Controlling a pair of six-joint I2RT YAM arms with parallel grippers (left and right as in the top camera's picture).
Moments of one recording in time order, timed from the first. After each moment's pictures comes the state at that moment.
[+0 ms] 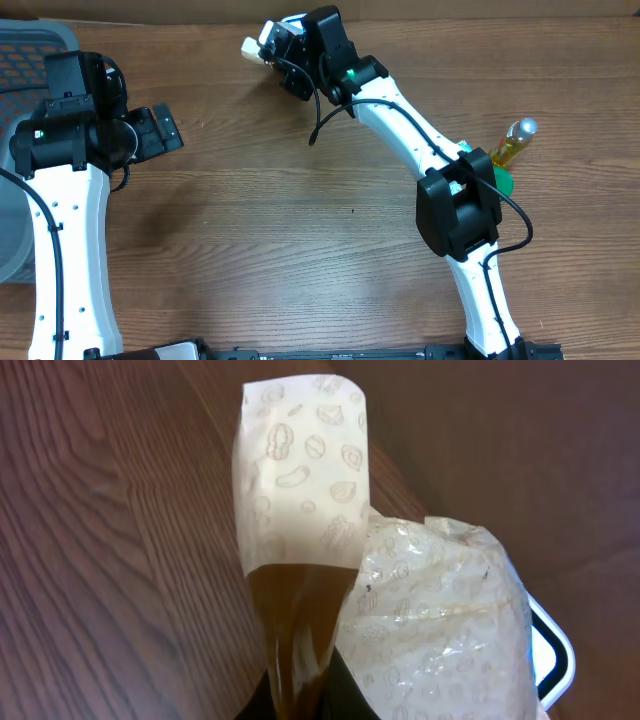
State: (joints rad) left arm 0.17 1.48 1.57 -1.17 0.00 -0.23; right arm 0.51 2.37 2.11 -0.39 -0.28 -0.59
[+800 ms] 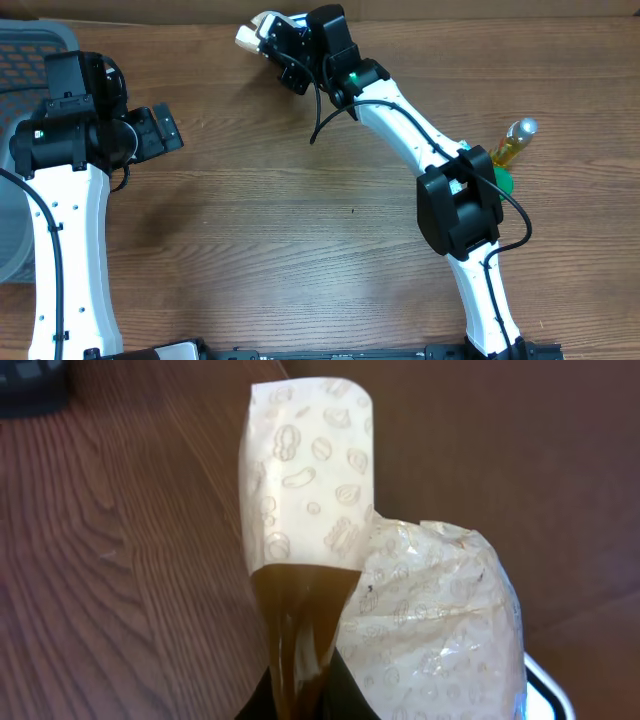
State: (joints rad) left arm 0.17 1.48 1.57 -1.17 0.00 -0.23; right arm 0.50 2.37 2.07 -0.22 -0.36 -0.51
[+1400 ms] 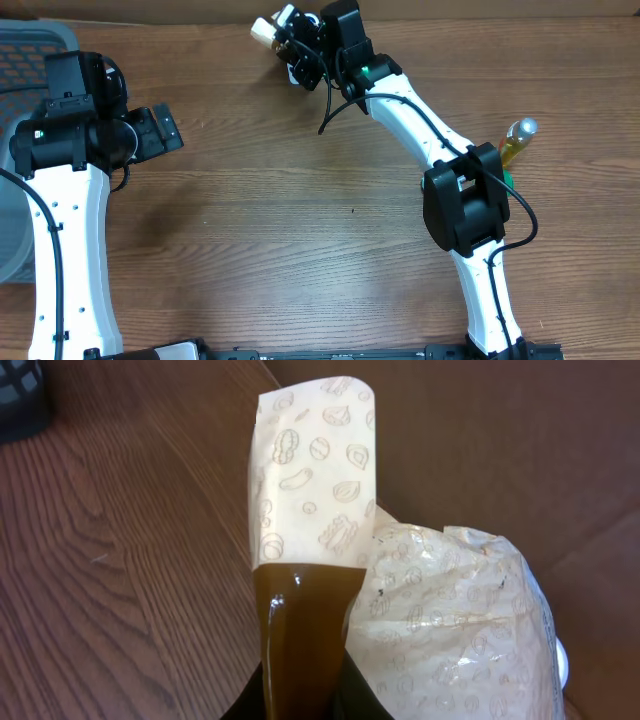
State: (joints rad) left arm 0.17 1.48 1.57 -1.17 0.00 -0.23; right arm 0.45 2.37 2.07 -0.25 -0.38 -0.40
